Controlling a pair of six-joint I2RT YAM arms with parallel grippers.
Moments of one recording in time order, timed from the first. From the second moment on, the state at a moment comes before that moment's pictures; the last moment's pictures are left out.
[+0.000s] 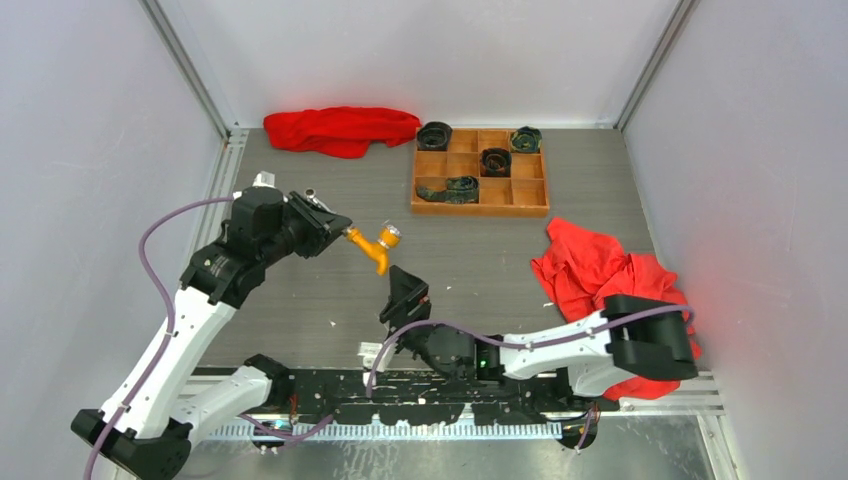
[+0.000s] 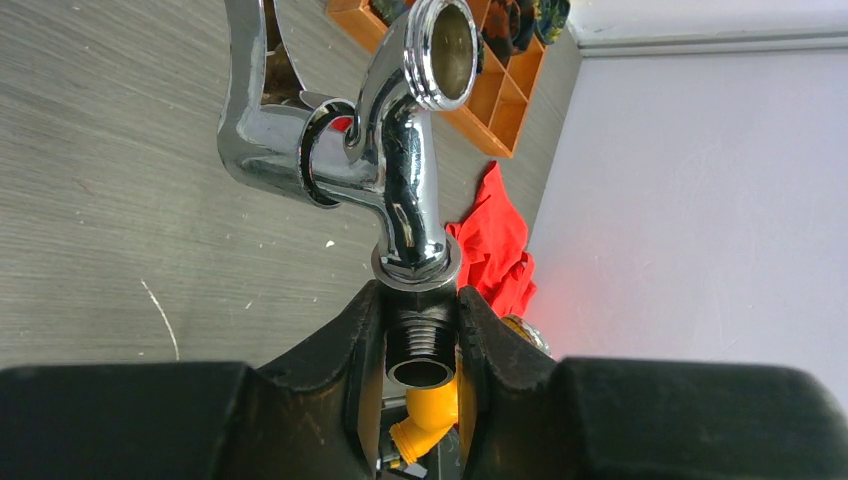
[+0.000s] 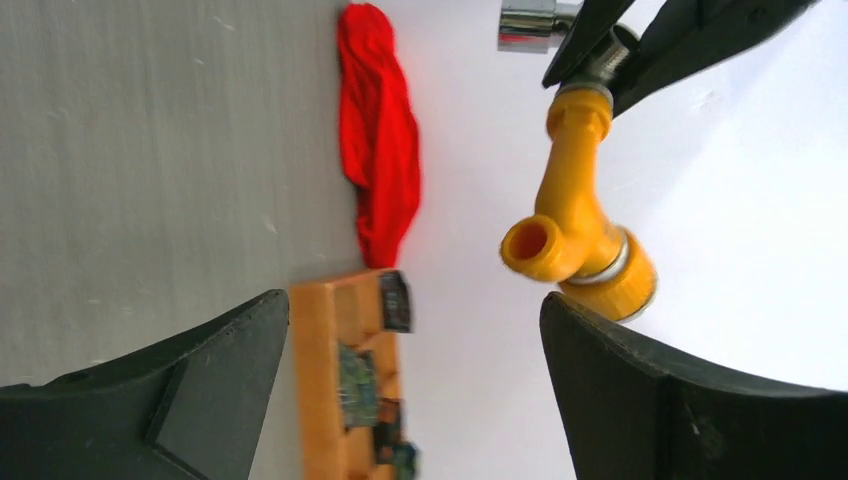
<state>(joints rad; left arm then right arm) -0.45 0.92 1.11 -0.71 0.01 -1.17 1.50 1.35 0.58 0.73 0.68 -1.24</state>
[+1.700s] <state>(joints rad) -0.44 0.89 1.03 -0.65 0.05 -1.20 1.24 1.34 0.90 0.44 0.31 -0.26</state>
